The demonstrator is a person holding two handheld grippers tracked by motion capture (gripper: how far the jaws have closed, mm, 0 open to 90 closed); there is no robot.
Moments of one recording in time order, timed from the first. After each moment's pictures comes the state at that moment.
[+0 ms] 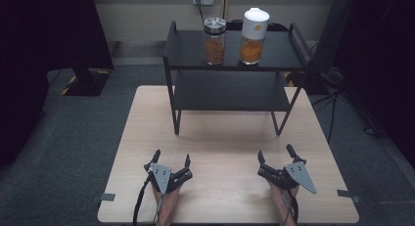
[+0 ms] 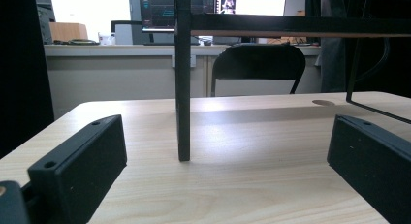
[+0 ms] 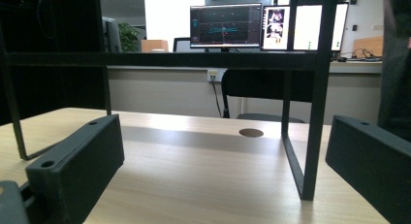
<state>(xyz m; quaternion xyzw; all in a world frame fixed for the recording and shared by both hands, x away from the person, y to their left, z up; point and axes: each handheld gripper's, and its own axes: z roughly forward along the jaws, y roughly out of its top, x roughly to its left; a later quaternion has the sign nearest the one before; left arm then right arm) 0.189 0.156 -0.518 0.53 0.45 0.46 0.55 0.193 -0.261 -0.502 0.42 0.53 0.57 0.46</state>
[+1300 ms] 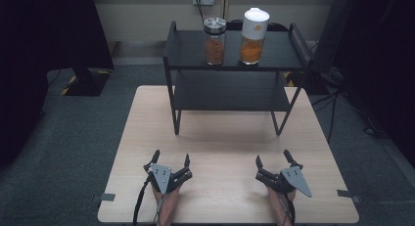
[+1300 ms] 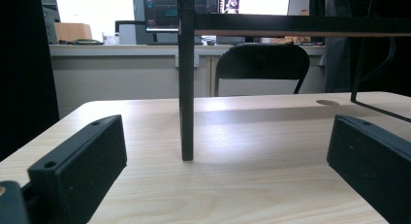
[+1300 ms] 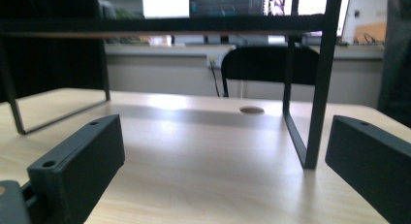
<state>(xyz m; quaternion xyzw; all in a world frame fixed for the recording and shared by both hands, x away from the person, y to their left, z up) 0.188 0.154 -0.518 0.53 0.46 0.46 0.55 0.191 -0.257 -0.514 0.44 0.55 0.55 0.45</state>
